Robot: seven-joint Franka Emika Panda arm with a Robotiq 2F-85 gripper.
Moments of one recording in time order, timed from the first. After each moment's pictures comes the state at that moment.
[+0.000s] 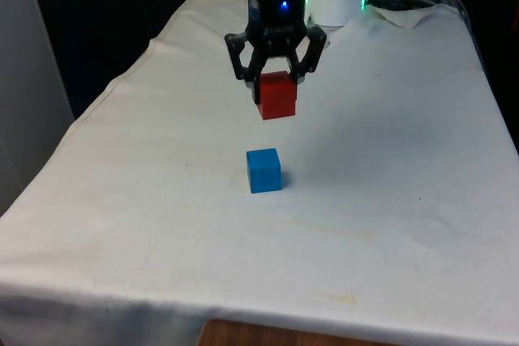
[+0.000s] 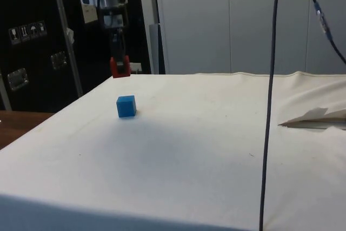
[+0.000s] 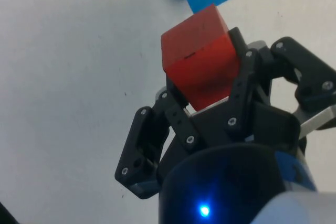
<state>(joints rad) 0.08 0.50 -0.17 -1.71 0.02 2.24 -0.50</state>
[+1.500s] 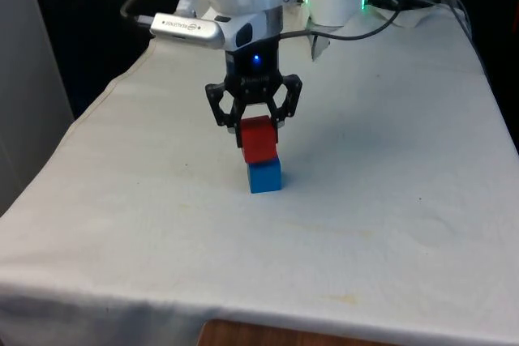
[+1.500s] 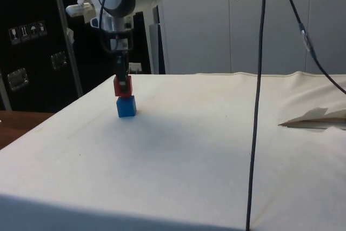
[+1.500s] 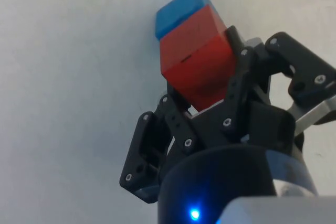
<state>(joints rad) 0.05 0.64 -0.21 -1.67 0.17 2.37 -0.61</state>
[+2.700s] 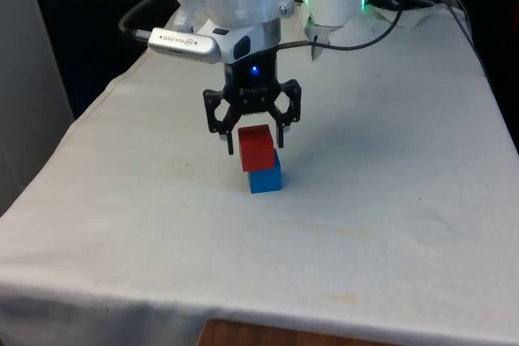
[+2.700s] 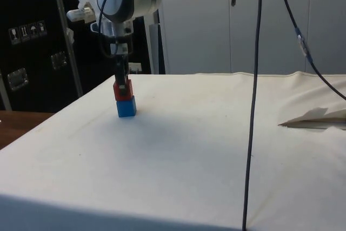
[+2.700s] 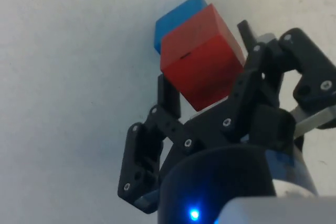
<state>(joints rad) 0.05 0.68 -0.21 -1.65 0.18 2.38 -0.61</state>
